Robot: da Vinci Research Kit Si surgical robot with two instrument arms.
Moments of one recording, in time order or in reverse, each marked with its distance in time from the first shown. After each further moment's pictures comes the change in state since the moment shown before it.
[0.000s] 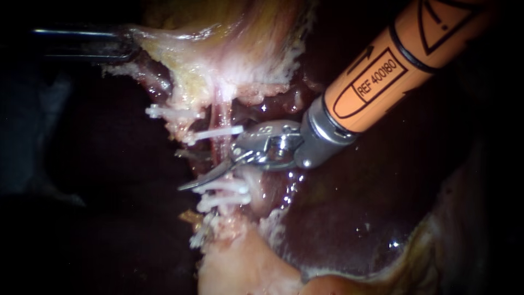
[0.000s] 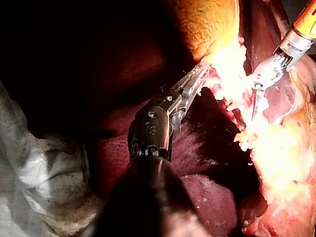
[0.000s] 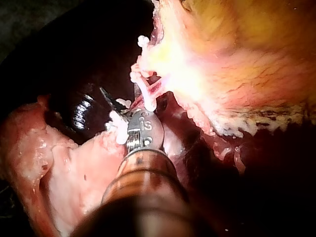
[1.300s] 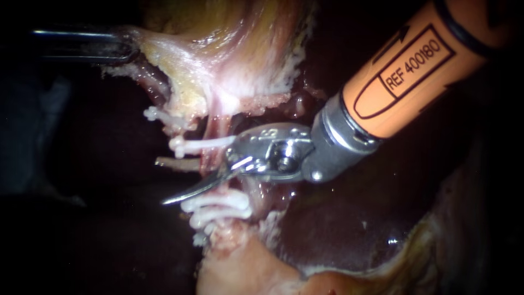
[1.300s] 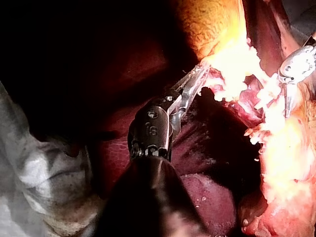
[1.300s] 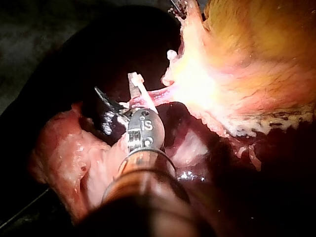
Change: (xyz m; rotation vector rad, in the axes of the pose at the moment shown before) right arm 0.007 -0.007 -0.002 0.087 0.084 0.030; left arm 0.000 0.000 0.000 -0.001 0.000 0.000
